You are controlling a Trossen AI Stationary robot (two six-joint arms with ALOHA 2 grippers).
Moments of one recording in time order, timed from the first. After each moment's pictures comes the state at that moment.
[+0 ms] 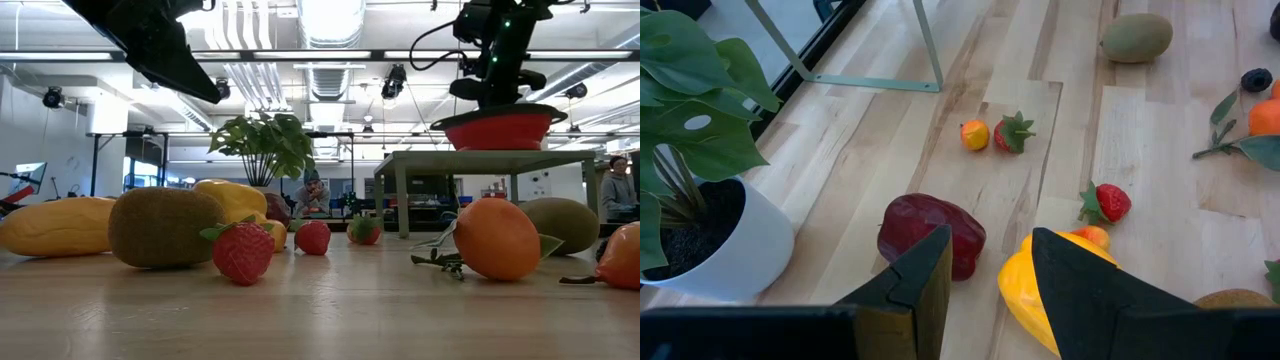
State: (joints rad) left arm -0.27 1.06 0.75 -0.38 -0.54 -0.26; right arm -0.85 1.22 1.15 -0.90 0.44 0.22
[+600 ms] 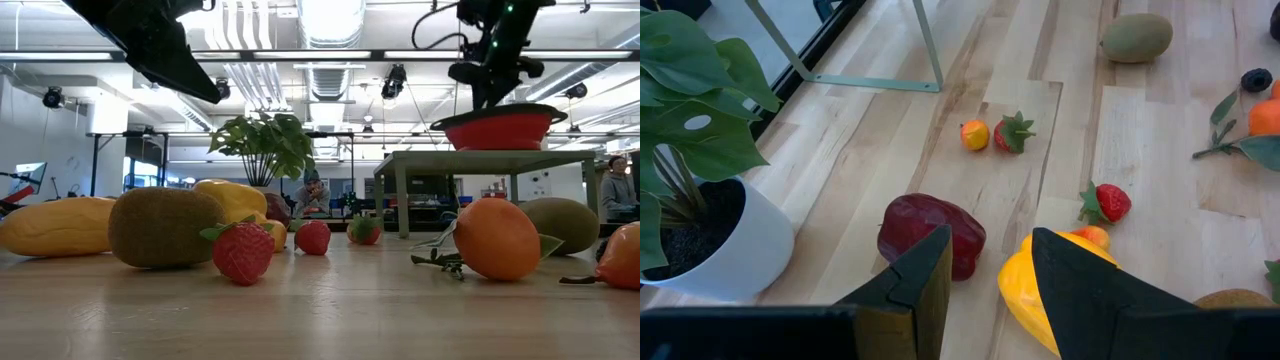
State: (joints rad) left arm -0.27 1.06 0.75 -0.38 -0.54 -0.26; right arm -0.84 1.19 1.24 -0.90 0.43 0.20
